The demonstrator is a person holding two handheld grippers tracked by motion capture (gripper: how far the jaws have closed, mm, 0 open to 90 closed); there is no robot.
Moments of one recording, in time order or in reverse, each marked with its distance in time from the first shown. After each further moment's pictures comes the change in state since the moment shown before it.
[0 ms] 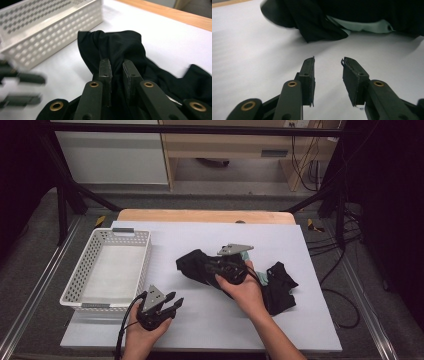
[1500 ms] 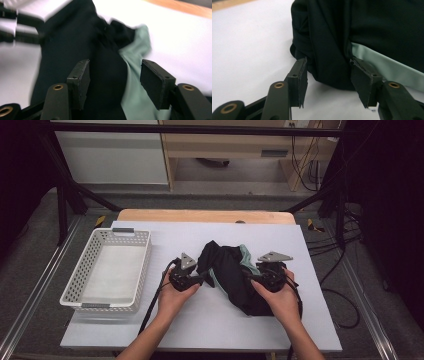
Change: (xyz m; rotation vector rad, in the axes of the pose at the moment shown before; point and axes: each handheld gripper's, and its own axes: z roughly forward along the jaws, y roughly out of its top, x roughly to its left) left arm 0.021 0.058 0.122 0.083 0.008 -0.010; right arm -0.065 -0.063 -0.058 0.056 -0.288 0.066
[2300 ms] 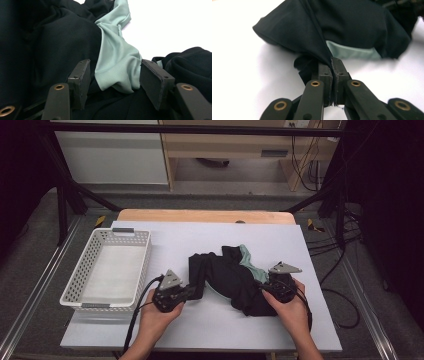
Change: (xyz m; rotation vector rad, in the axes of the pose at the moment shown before) left arm -0.019 -0.033 -0.096 -0.013 -0.143 -0.008; right arm -0.019 -0.040 -0.003 0.051 -0.087 0.021
